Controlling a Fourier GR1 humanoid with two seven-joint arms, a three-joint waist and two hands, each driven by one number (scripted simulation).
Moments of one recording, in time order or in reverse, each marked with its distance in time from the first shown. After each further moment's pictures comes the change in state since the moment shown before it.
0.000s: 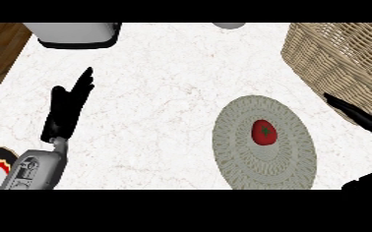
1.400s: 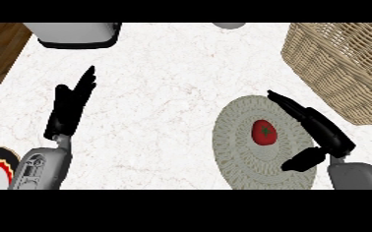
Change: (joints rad) left arm -0.016 -0.100 0.116 0.014 -0.119 -0.101 -0.005; right arm -0.171 0.308 0.096 0.262 0.342 -0.110 -0.058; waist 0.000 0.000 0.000
